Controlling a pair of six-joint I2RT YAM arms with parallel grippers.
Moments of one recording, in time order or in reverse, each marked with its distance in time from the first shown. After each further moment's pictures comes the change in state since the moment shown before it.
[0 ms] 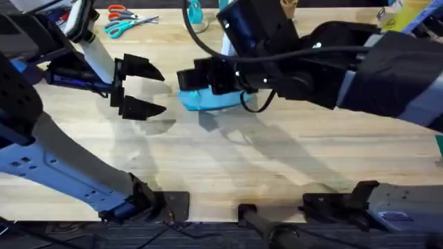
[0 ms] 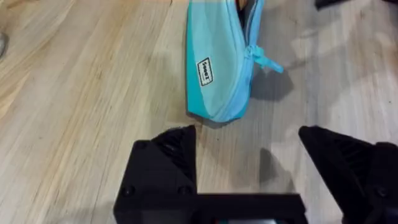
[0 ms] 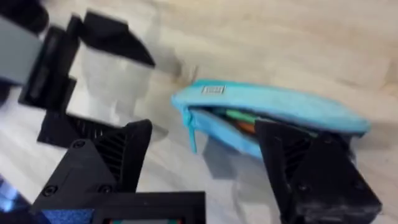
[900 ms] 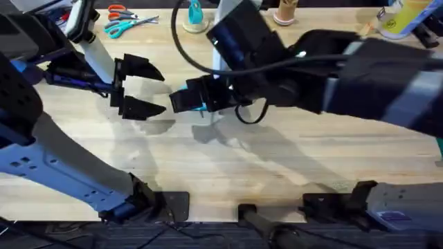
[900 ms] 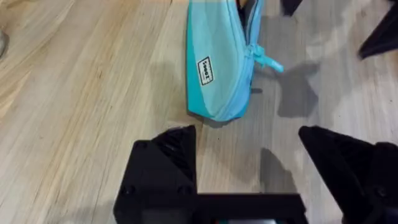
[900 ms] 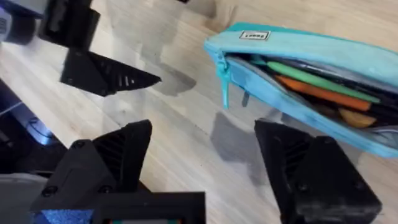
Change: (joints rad) left arm 0.000 0.000 0.000 0.004 -0.003 0.000; right arm 0.035 0.038 0.000 -0.053 -0.165 0.011
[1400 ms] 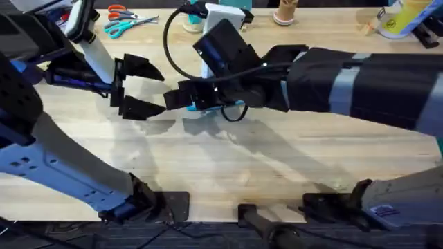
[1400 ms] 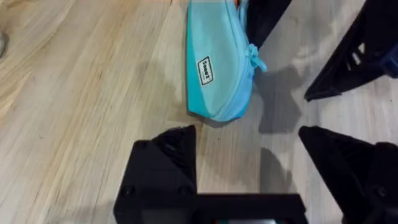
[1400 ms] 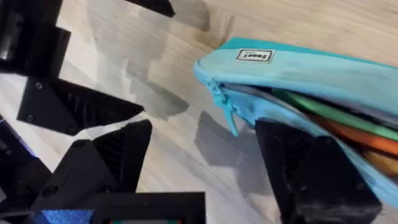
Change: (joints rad) left arm 0.000 0.000 0.000 0.000 0.000 0.000; right arm 0.000 0.155 0.000 0.177 0.005 0.027
